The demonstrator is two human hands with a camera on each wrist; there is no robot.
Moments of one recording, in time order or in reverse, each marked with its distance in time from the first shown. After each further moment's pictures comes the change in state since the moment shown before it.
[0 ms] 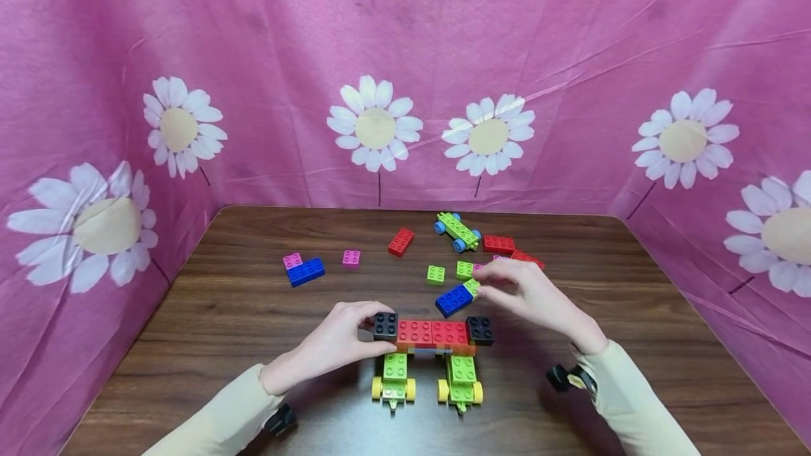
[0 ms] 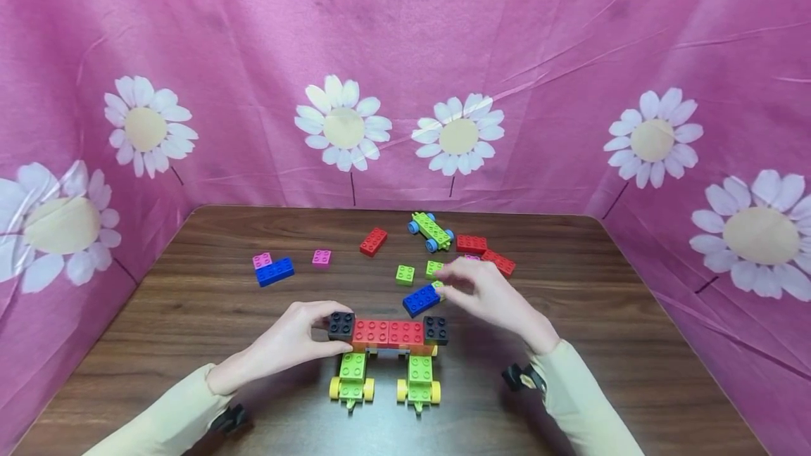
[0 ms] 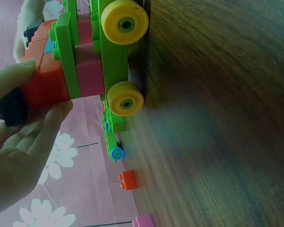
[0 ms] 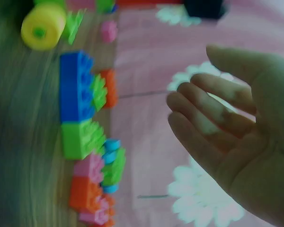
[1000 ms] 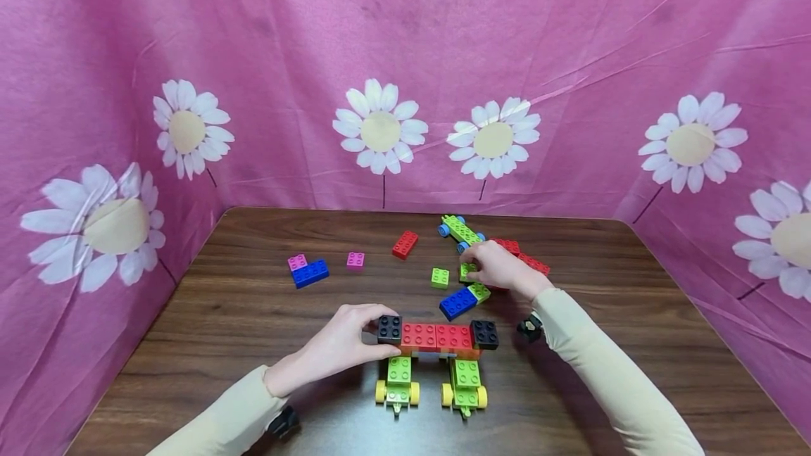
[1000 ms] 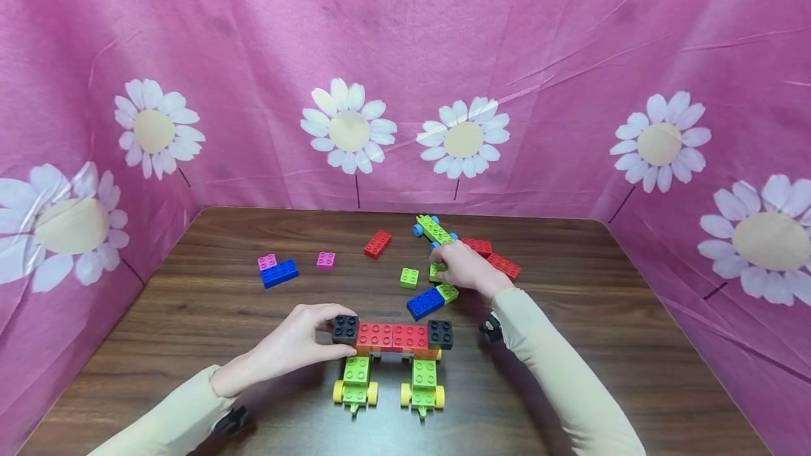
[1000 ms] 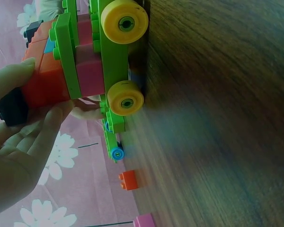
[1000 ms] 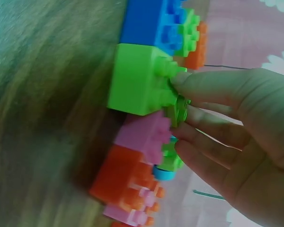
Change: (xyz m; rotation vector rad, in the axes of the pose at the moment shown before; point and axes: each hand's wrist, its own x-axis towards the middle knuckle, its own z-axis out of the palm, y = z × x) left_hand -0.001 -0.001 0.001 0.008 0.009 0.021; right_hand 0.063 0.057 0.034 -0.228 -0.346 0.111
